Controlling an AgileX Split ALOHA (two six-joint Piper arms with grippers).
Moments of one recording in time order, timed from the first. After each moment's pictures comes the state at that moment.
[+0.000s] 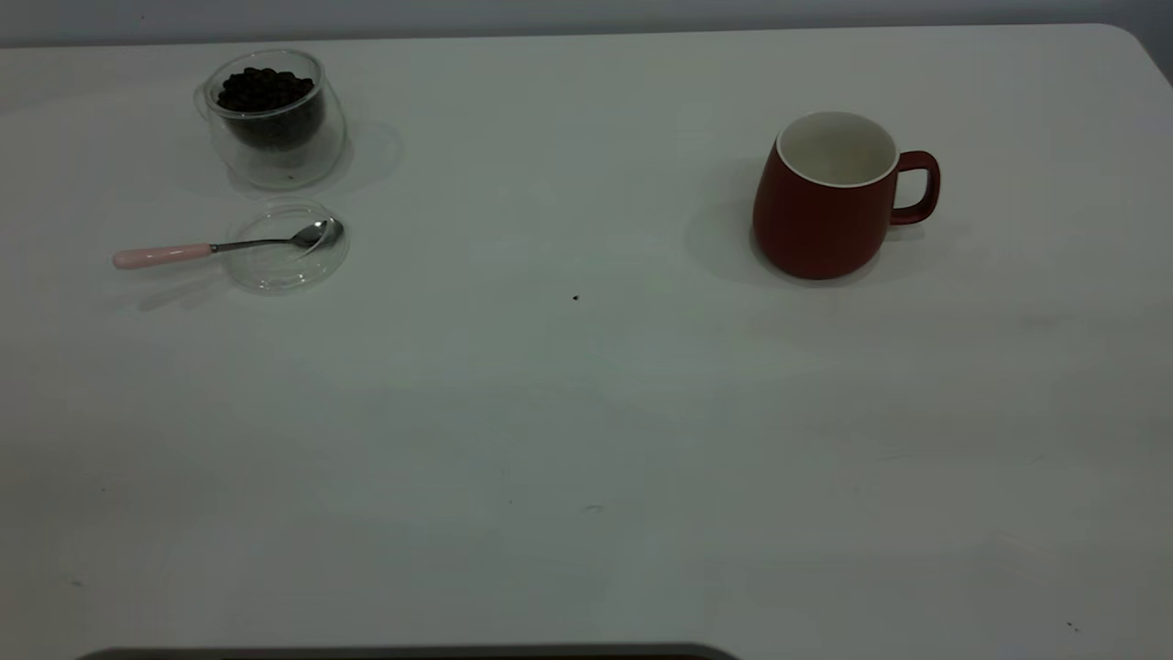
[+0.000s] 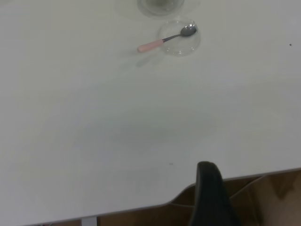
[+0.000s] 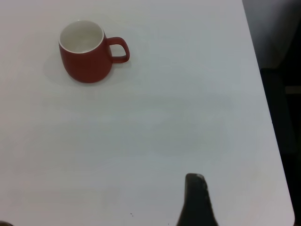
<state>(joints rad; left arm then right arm) -0.06 -0.02 -0.49 -0.06 1.14 0.07 0.02 0.03 -0.47 -0.02 1.12 0.03</state>
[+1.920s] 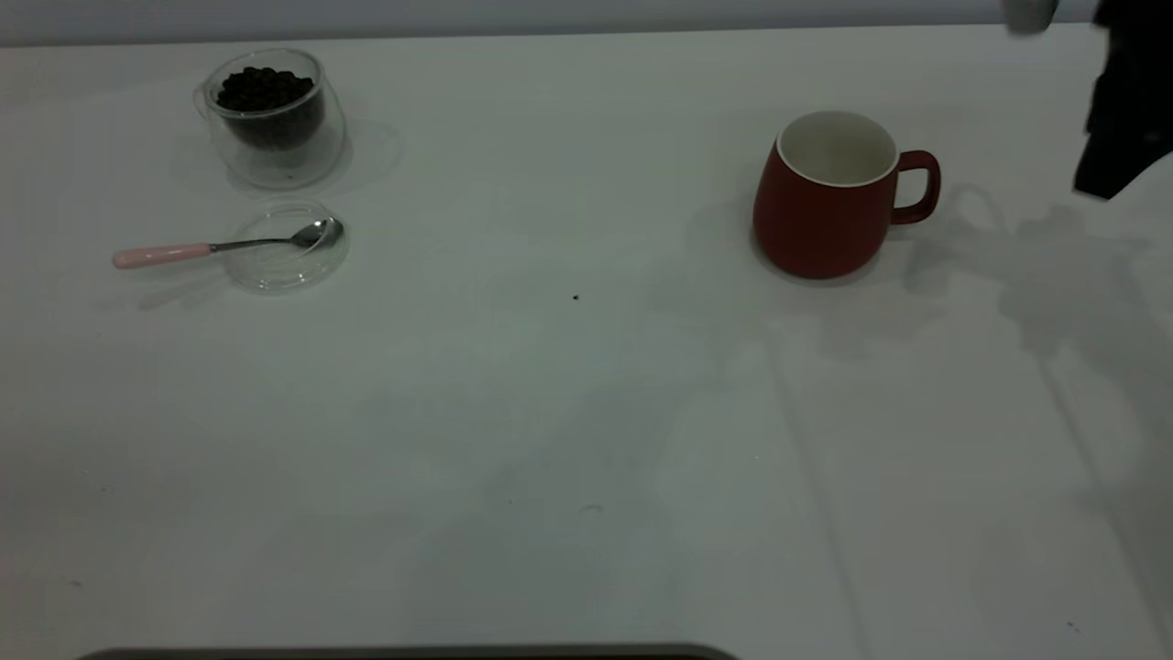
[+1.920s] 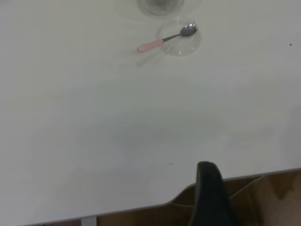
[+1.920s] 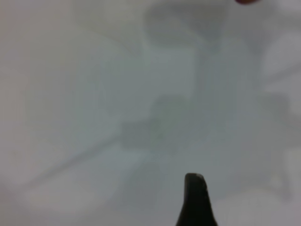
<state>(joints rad) -0.06 -0.02 -0.49 -0.06 1.14 0.07 0.02 2.17 -1.33 0.04 0.63 -1.12</state>
